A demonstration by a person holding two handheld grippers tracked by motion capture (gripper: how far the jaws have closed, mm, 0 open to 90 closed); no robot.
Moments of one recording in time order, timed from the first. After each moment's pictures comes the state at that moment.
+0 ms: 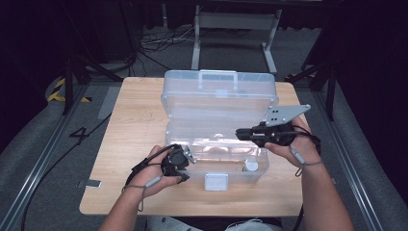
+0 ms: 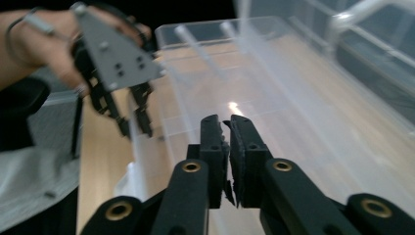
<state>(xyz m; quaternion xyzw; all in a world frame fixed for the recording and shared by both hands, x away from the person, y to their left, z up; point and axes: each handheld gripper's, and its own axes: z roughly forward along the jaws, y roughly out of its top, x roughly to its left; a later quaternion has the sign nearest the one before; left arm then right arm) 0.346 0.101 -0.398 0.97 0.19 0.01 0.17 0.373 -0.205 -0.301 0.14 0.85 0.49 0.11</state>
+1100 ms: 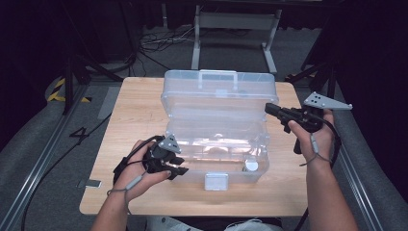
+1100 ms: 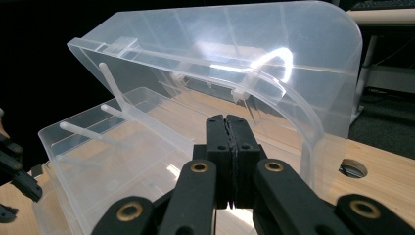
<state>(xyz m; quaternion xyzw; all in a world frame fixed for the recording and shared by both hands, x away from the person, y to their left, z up) 0.327 0.133 -0.343 0.92 0.24 0.03 0.31 0.389 -0.266 -0.302 0.34 0.71 0.59 0.19</state>
